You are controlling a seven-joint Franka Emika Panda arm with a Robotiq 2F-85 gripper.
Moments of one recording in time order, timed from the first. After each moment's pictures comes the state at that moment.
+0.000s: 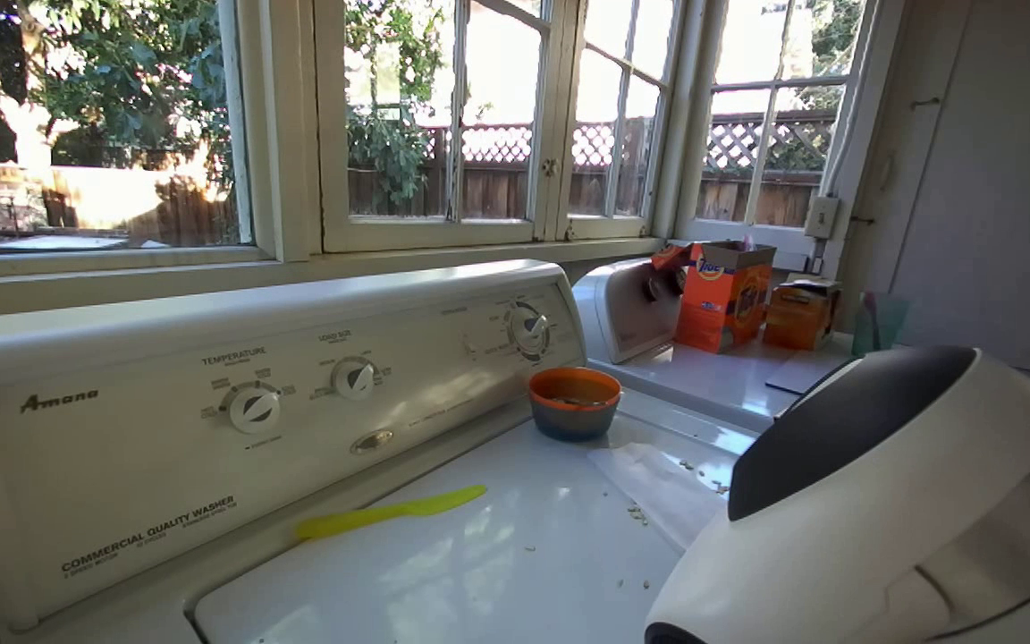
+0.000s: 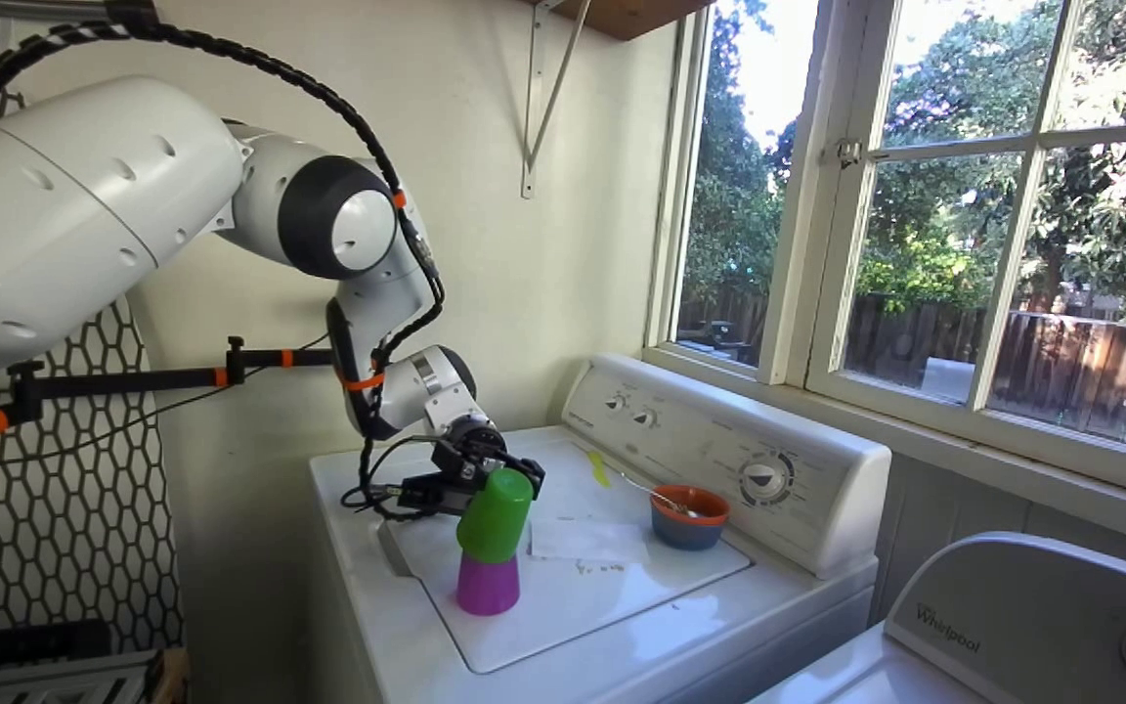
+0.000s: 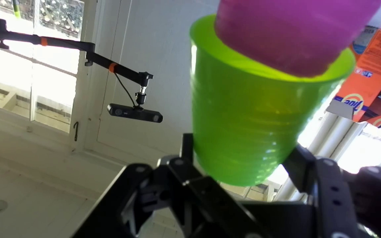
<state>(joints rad) 0.69 0.82 0.28 -1.64 -1.10 0.90 2.38</state>
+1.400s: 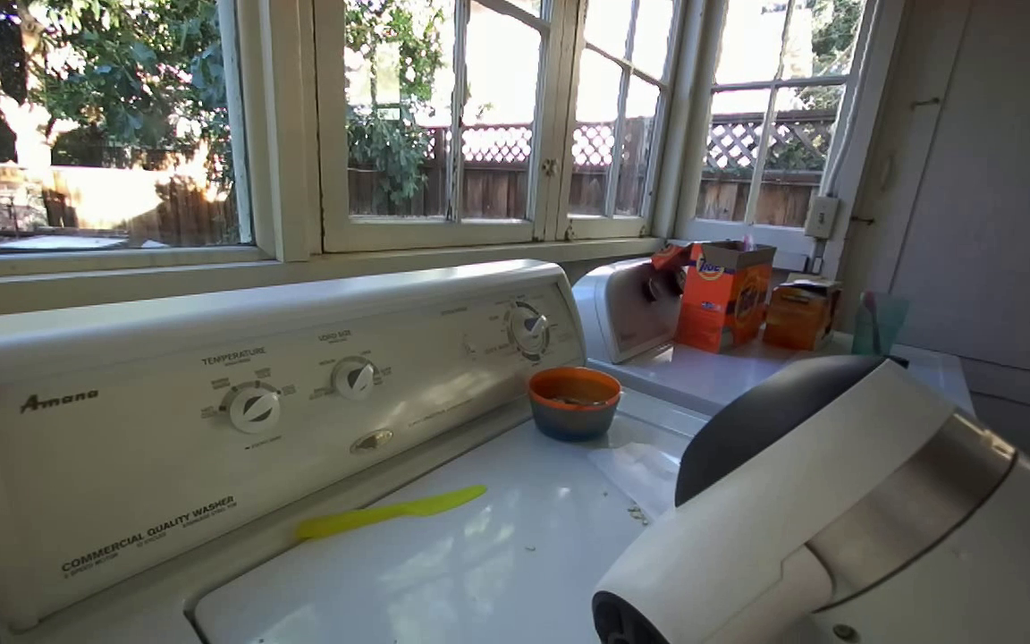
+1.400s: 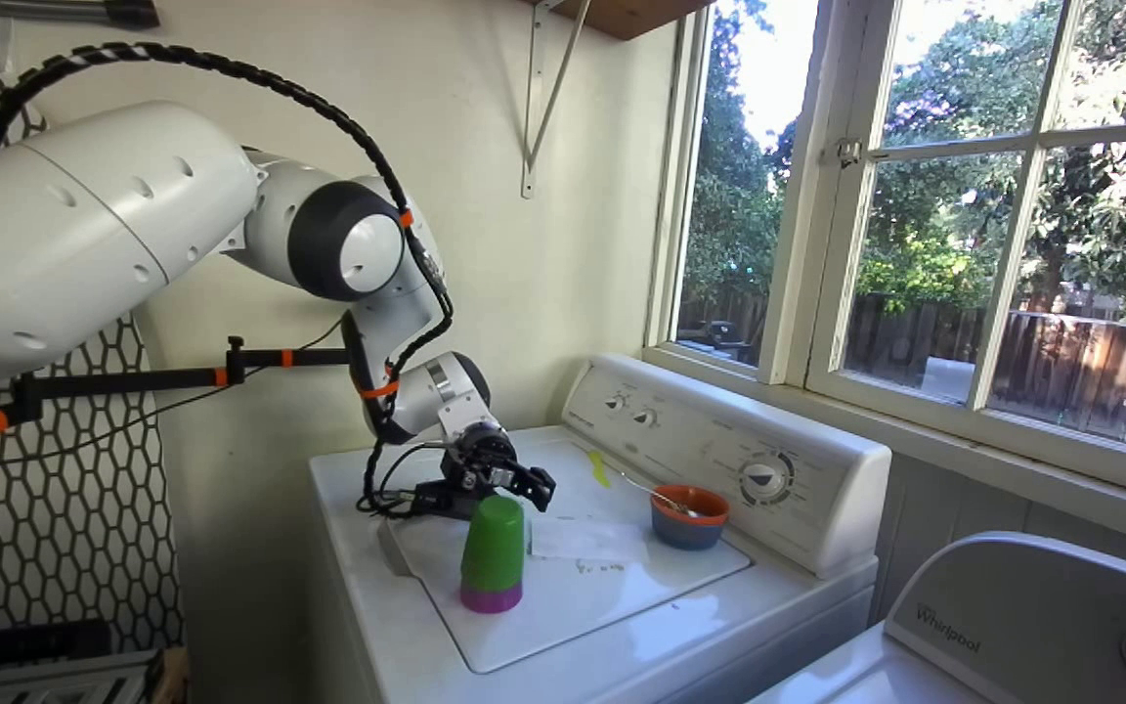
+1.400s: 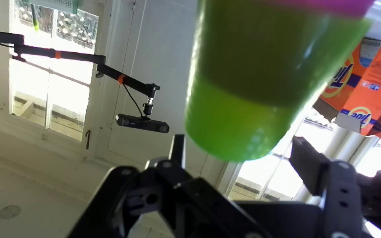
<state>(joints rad) 0.69 0.88 0.25 -1.54 -1.07 0.89 2.38</state>
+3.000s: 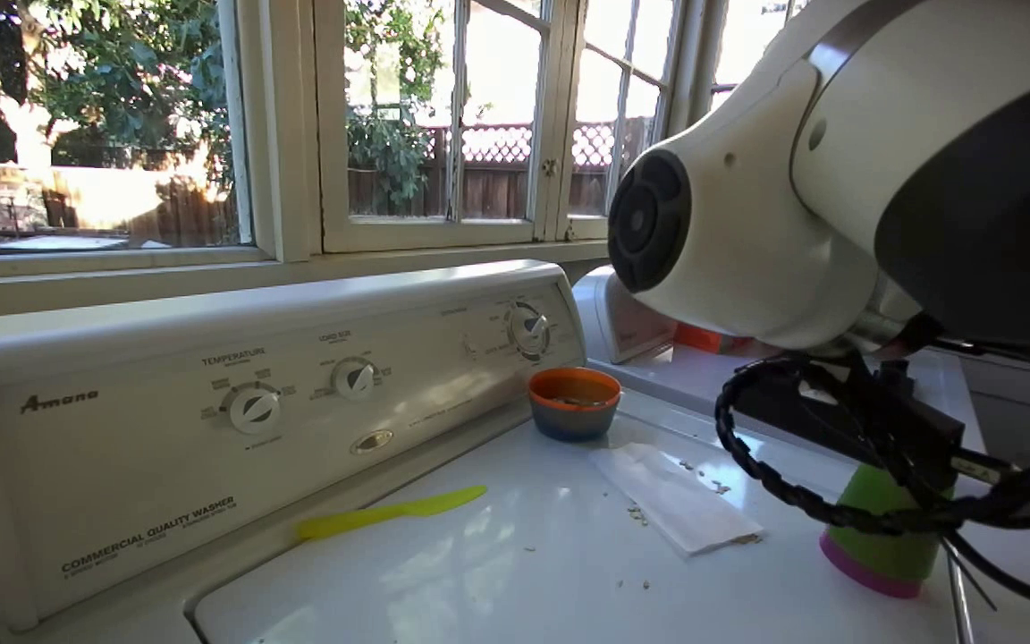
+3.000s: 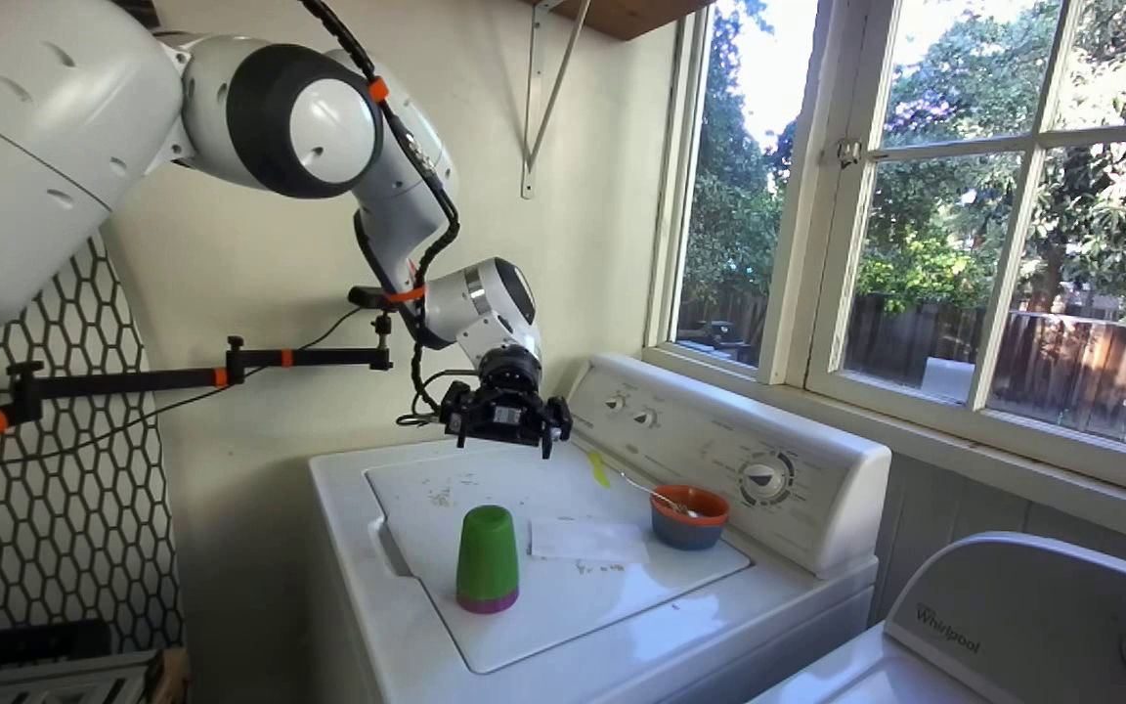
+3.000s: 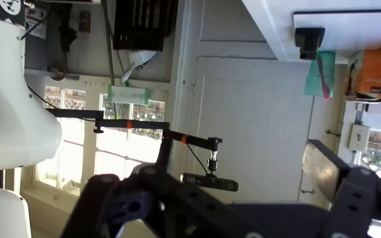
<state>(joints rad) 0.57 0.59 0.24 -1.60 -0.76 0.96 2.57</state>
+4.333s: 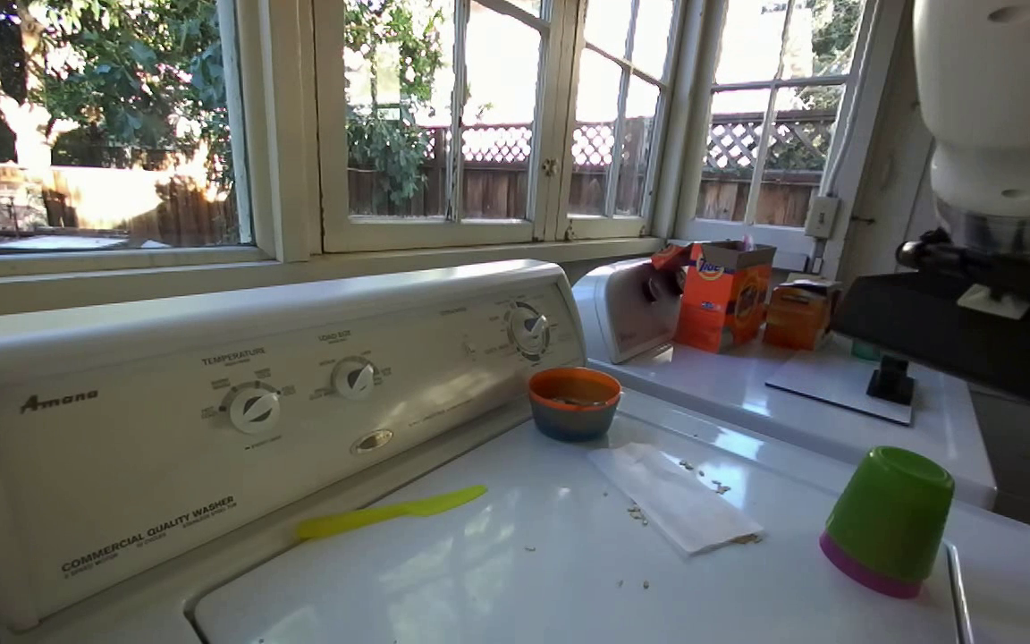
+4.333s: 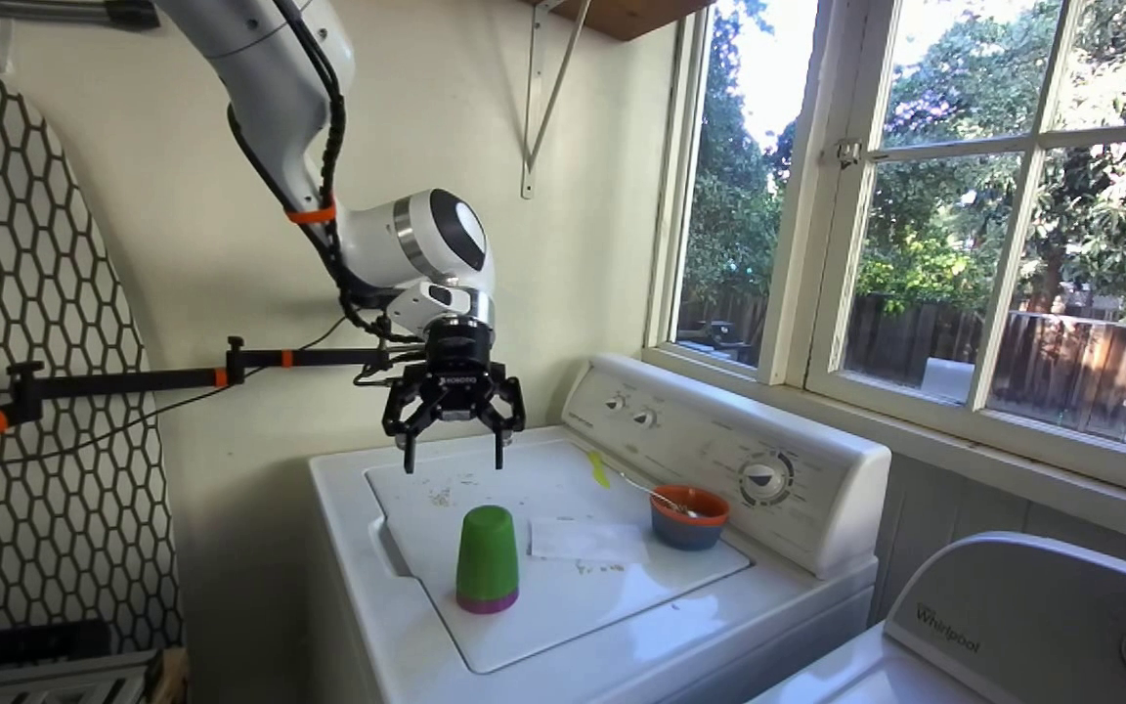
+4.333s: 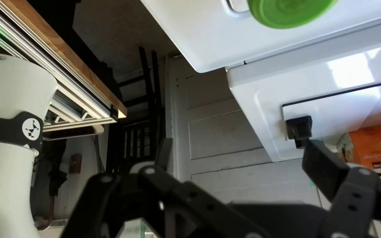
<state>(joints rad) 0.46 0.08 0.30 -2.13 -0.54 1.55 2.71</state>
